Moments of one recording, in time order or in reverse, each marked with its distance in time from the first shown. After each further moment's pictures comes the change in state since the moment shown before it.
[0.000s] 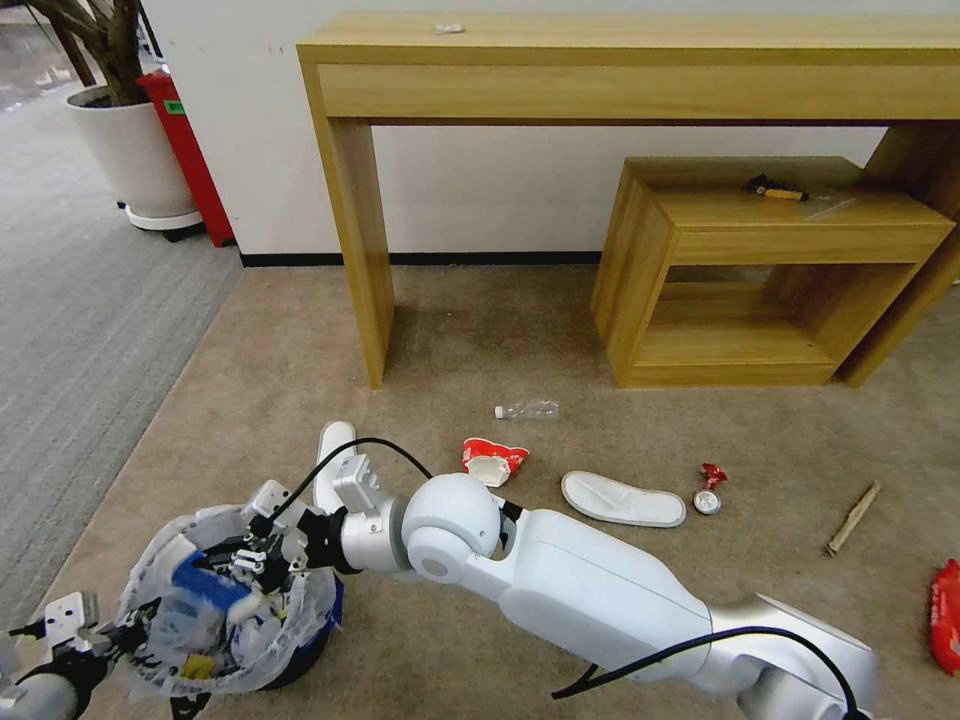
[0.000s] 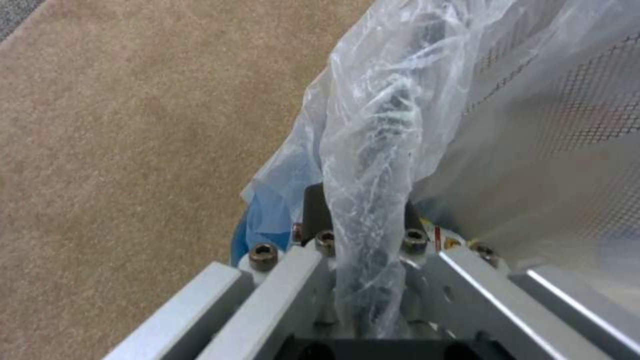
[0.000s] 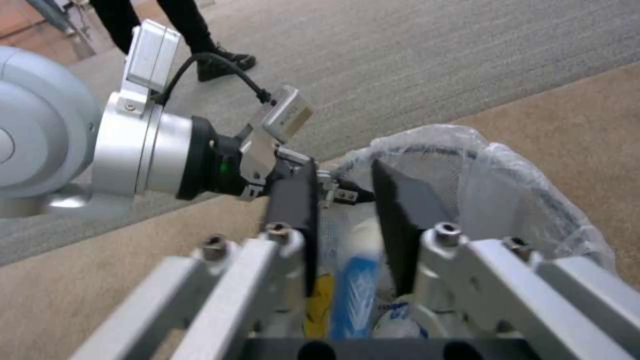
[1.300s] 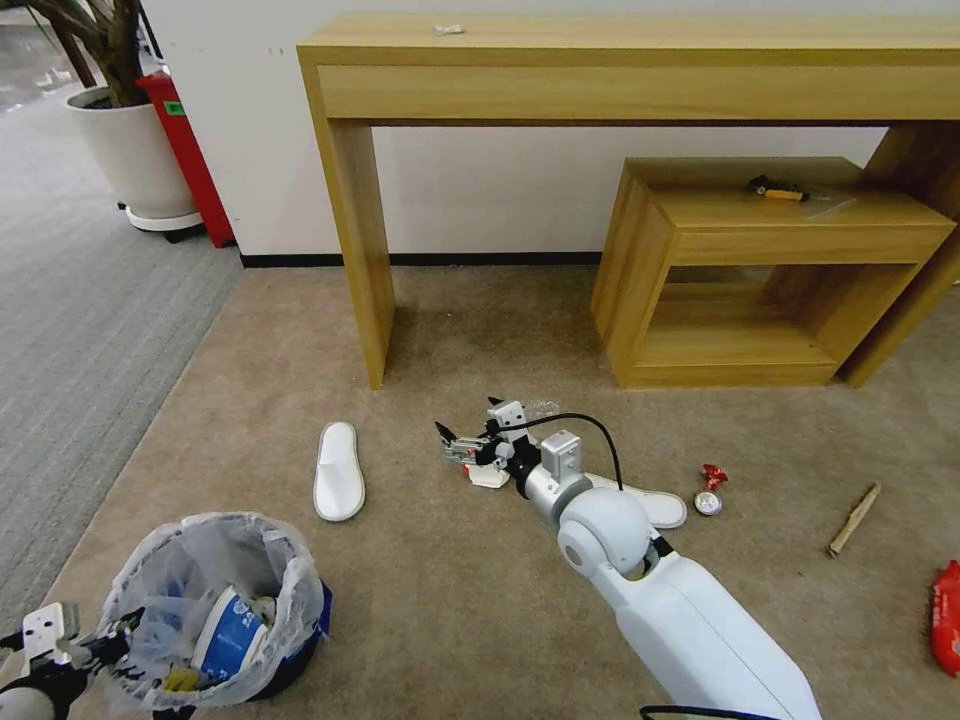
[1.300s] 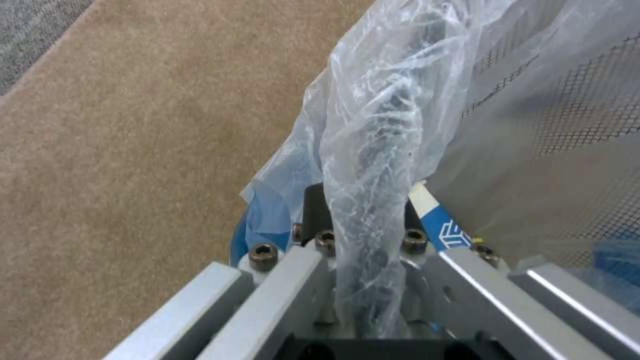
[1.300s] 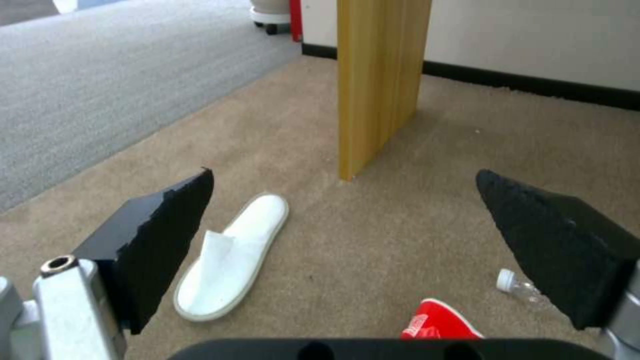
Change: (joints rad) left arm 0.050 -0.002 -0.061 -0.004 -0.006 -0.001 0.029; right arm -0.422 -0.139 0.546 0.023 -0.407 0.229 0.235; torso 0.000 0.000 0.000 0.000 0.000
